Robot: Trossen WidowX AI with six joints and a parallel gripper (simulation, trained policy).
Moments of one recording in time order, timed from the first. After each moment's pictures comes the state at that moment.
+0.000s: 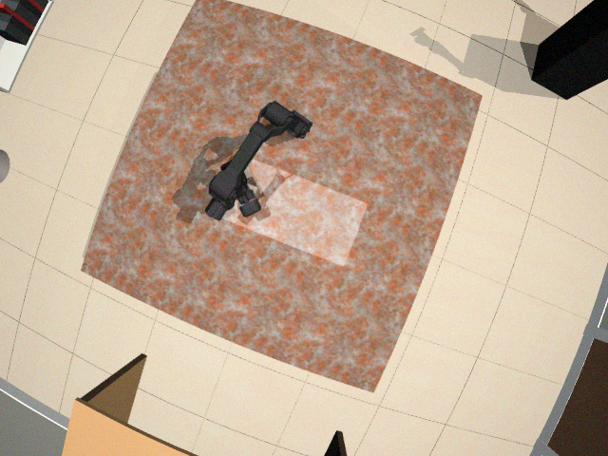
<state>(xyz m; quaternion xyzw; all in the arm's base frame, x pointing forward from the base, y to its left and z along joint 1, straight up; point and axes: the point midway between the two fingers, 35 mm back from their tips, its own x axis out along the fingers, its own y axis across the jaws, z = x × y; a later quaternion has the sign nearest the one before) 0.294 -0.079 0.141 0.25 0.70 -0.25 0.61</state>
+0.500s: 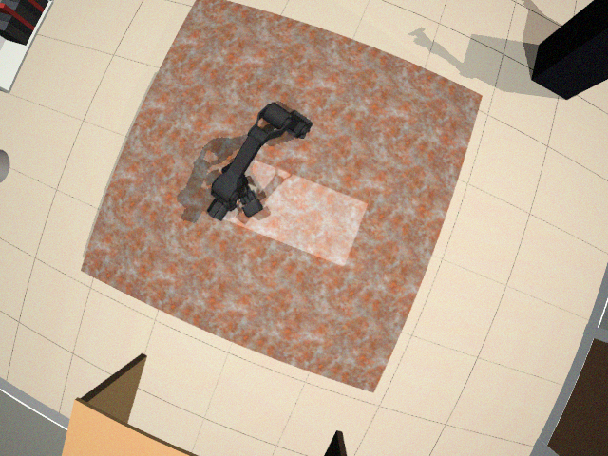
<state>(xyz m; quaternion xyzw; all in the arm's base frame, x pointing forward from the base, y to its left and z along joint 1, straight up) 0.295 -0.080 0.106 0.24 0.71 -0.23 0.61</state>
